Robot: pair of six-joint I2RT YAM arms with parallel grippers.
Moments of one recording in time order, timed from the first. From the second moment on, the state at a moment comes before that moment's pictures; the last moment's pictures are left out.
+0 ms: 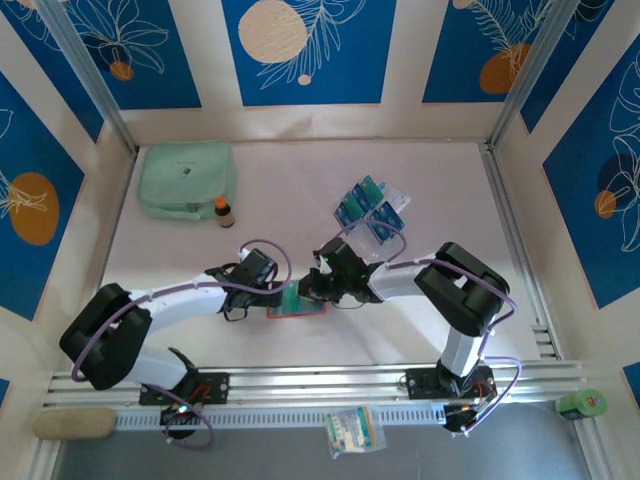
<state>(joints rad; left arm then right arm) -0.71 1.39 0.61 -0.40 -0.24 -0.57 0.83 1.77 0.76 0.19 -0.44 1.00</state>
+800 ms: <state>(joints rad) -0.69 1.31 0.55 -0.41 -0.24 -0.66 0.85 1.77 0.98 -0.24 -0.36 0.79</state>
